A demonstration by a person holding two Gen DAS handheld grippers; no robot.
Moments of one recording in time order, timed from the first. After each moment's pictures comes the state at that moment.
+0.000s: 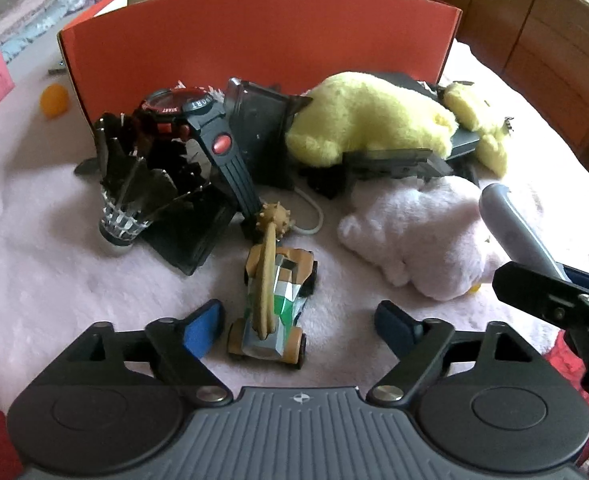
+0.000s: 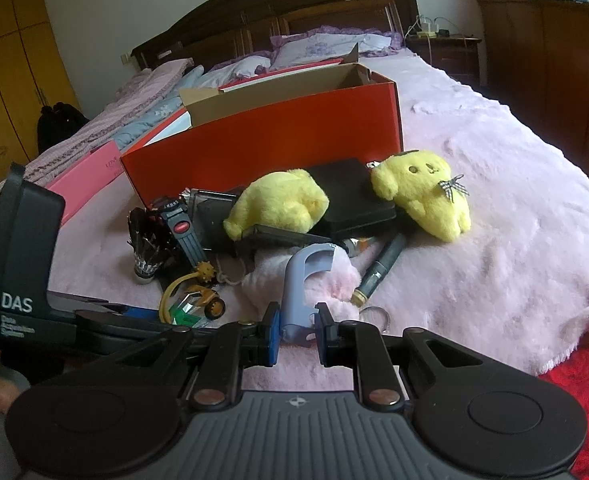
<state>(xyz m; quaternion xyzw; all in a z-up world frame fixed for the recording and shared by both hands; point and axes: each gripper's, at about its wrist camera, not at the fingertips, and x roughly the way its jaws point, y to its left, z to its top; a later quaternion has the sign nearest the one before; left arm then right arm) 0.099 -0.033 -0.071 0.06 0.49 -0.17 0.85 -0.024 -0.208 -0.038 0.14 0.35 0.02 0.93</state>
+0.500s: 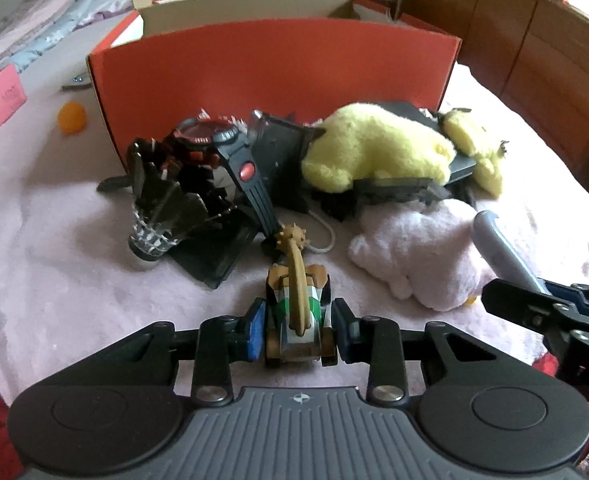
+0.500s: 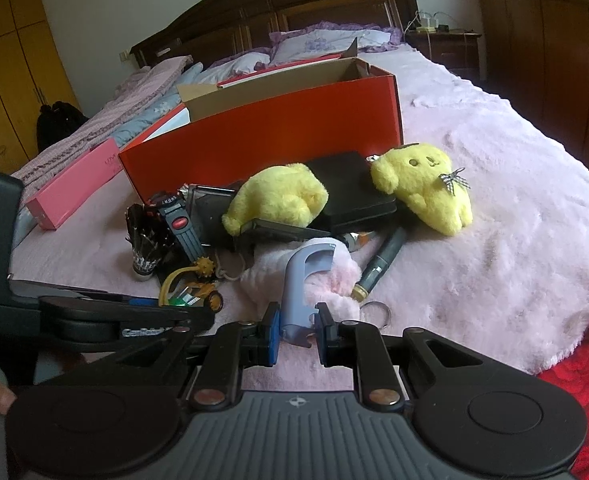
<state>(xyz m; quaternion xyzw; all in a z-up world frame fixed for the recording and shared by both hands) 0.086 -0.016 -0.053 0.05 0.46 -0.17 0.87 -0.022 -0.209 -0.040 0.14 0.35 0.02 0.92</state>
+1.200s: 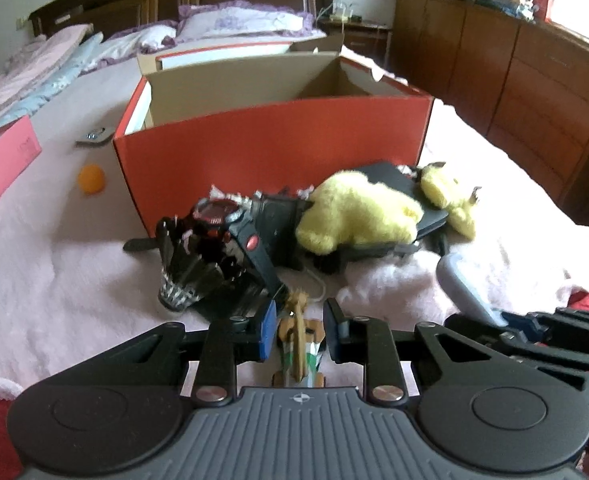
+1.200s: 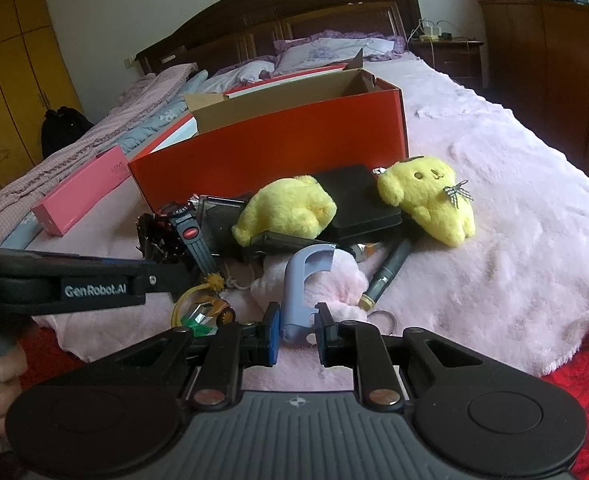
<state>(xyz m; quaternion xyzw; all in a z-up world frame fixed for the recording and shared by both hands) 0.078 -0.020 -0.006 0.07 0.41 -0.17 0.89 -0.027 -0.207 -0.032 0.14 0.34 0.03 0.93</state>
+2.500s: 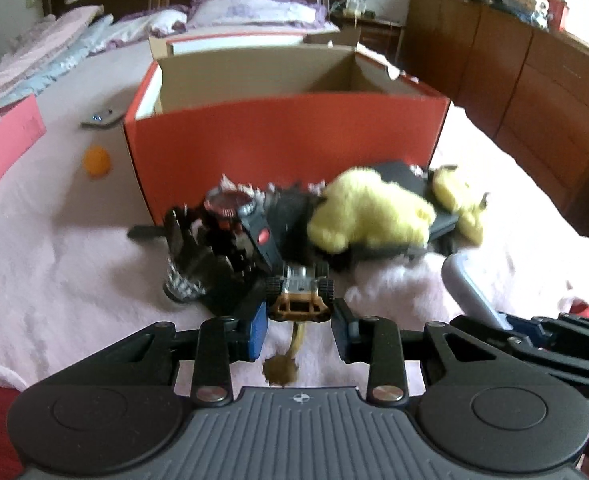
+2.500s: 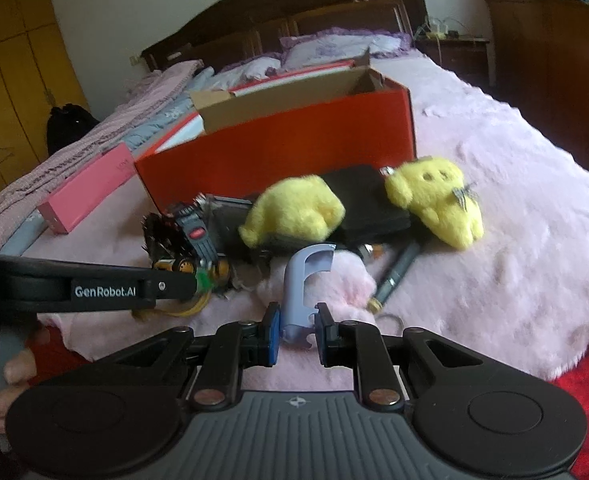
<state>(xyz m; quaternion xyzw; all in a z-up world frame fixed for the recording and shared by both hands) 0.080 -0.010 0.000 0.04 0.42 -0.16 0.89 -0.021 -0.205 -0.027 0.14 0.34 0.04 0.93</state>
